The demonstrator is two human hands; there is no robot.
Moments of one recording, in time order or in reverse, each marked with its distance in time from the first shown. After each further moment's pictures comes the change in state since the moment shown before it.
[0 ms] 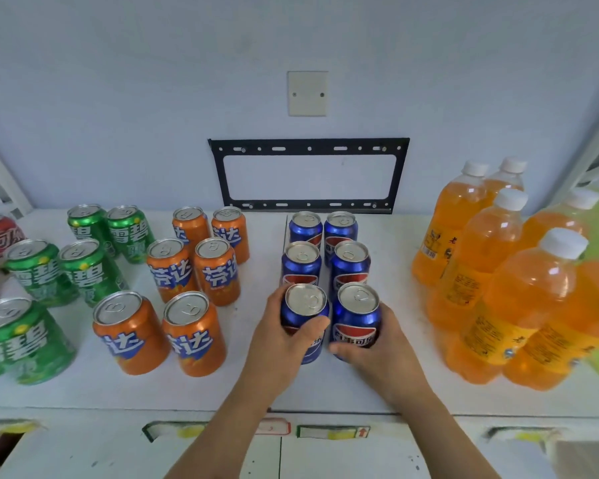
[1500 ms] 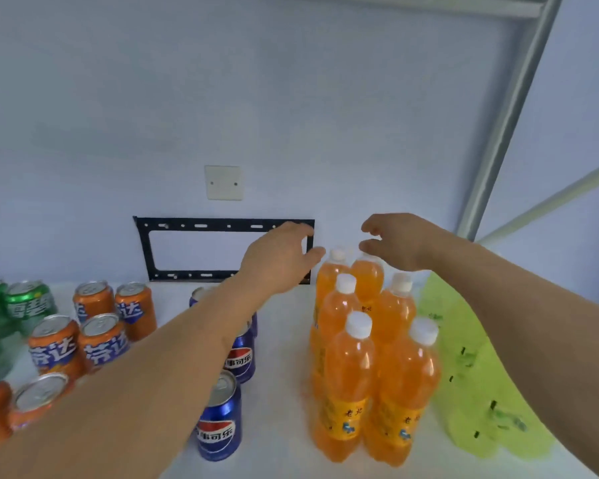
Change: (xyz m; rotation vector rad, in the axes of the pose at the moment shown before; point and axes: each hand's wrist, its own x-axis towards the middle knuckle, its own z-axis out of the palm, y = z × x) left_hand 0.116 0.203 0.159 1.050 -0.027 0.520; right_hand 0.094 -0.169 -0.285 -1.133 0.036 -0.237
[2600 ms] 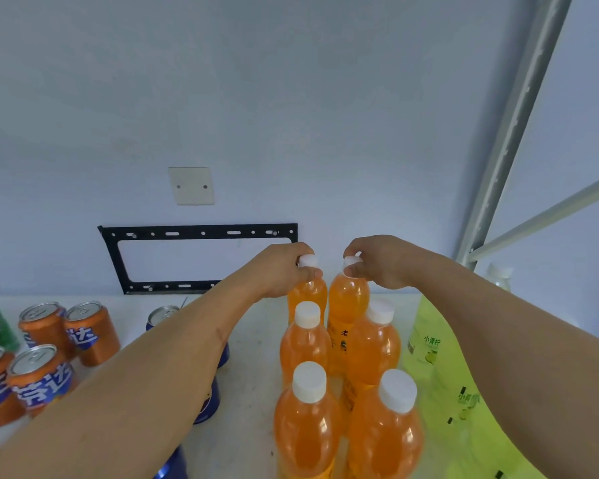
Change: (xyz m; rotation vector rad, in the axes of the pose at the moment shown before) left_hand 0.080 0.010 0.067 -0.223 -0.293 -0.125; right_hand 0.074 0.066 0.049 0.189 -0.158 -0.062
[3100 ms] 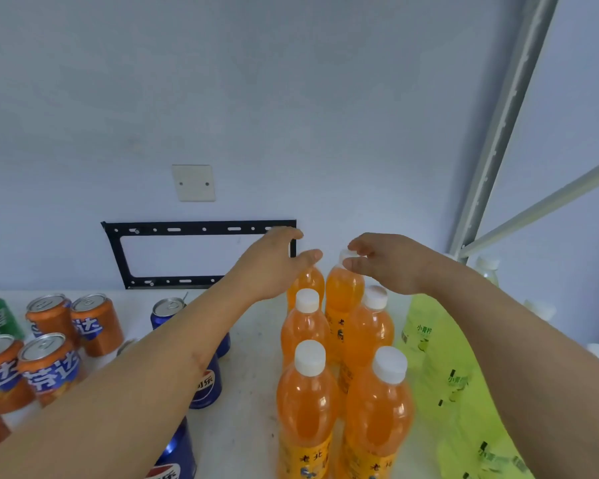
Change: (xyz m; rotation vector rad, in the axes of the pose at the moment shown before) left_hand -0.051 0.022 -0.014 -0.007 0.163 -0.011; right_hand -0.051 -0.008 -0.004 0.096 0.096 -0.012
